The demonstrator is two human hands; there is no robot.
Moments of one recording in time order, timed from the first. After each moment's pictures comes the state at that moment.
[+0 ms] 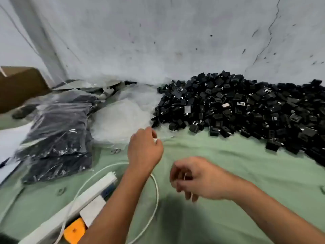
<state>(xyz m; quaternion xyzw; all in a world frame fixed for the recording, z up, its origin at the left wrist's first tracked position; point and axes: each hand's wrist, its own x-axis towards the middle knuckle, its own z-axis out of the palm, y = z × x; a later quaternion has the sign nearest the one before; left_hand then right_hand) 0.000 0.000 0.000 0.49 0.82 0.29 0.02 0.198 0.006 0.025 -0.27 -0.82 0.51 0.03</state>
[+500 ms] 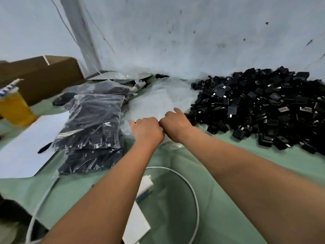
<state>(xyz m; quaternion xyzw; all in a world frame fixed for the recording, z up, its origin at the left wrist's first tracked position) -0.129 0.033 0.002 0.40 0.91 0.04 -0.07 -0.057 0.114 0.006 -0.23 -0.96 -0.14 -0.01</state>
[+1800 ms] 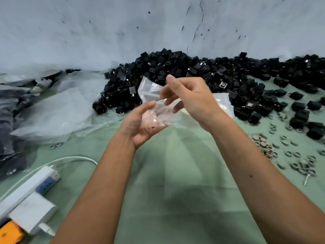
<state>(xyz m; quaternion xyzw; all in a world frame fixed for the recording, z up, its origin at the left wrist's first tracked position) 0.123 0.039 0.022 0.30 0.39 0.54 0.68 0.295 0.060 0.075 -0.33 -0.69 0.44 0.47</state>
